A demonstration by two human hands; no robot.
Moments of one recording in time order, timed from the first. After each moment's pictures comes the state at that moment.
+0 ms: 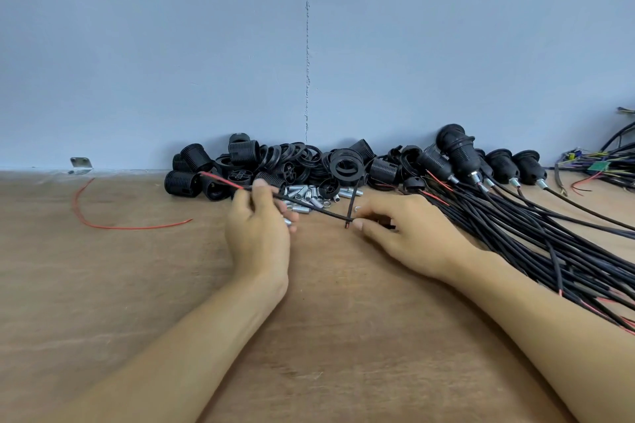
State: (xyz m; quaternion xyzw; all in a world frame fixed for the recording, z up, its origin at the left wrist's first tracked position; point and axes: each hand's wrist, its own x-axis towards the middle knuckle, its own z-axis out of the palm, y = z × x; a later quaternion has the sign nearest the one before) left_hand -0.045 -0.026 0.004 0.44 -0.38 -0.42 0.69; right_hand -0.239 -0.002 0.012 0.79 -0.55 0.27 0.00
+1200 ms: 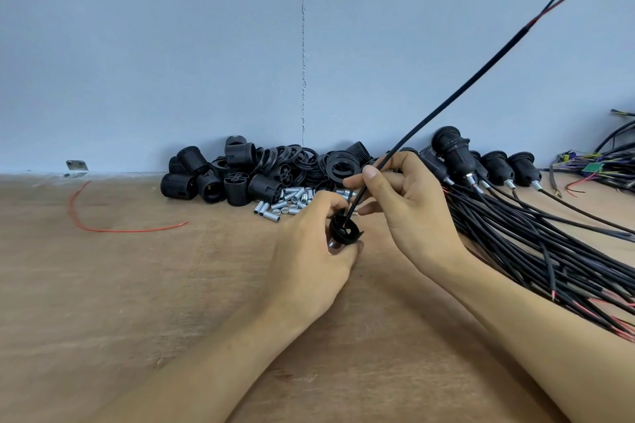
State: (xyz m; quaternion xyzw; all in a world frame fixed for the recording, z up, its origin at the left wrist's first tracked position) left_hand -0.063 0.003 -0.011 0.38 -0.75 -0.19 0.51; right_hand -0.211 0.006 0.026 0.60 -0.48 0.61 -0.21
